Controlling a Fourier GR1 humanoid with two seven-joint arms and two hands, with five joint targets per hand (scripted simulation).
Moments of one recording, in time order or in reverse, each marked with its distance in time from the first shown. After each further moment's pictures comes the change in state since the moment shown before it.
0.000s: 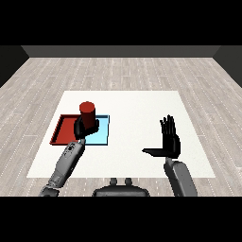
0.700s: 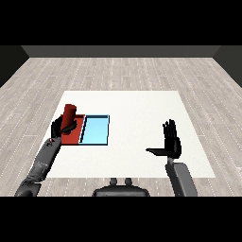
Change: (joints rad) left arm -0.098 0.263 0.115 0.535 -0.110 -0.108 0.144; right arm 0.037 0.001 -0.069 0.140 -0.030 0.064 -0.068
